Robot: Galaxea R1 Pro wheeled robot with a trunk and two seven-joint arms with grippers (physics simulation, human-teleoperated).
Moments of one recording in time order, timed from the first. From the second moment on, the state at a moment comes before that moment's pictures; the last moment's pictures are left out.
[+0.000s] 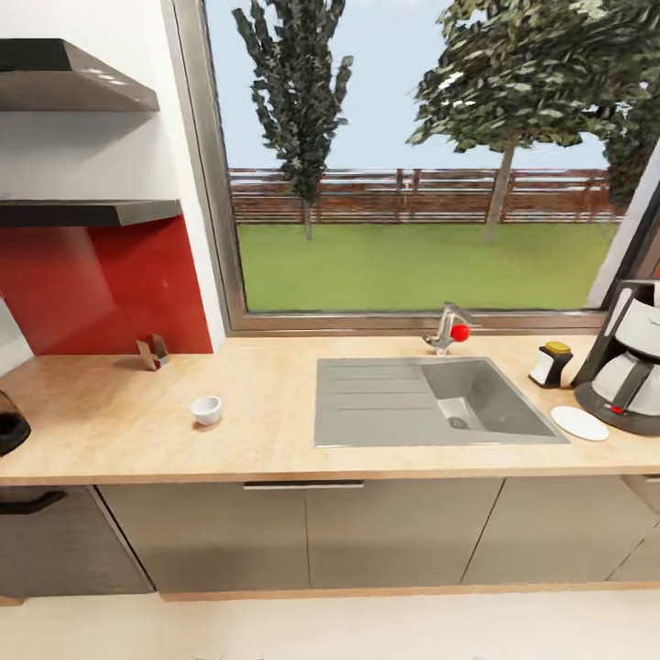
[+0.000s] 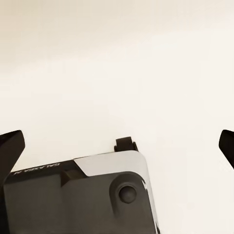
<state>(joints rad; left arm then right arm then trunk) -0.09 0.17 -0.09 -0.05 0.34 -0.05 0.15 -0.45 -0.03 0.42 -0.02 -0.61 0.08 -0.07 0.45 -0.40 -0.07</state>
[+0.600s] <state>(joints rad) -0.09 0.17 -0.08 -0.05 0.34 -0.06 0.15 -0.45 -0.03 0.42 -0.02 -0.61 0.08 -0.07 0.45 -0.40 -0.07</state>
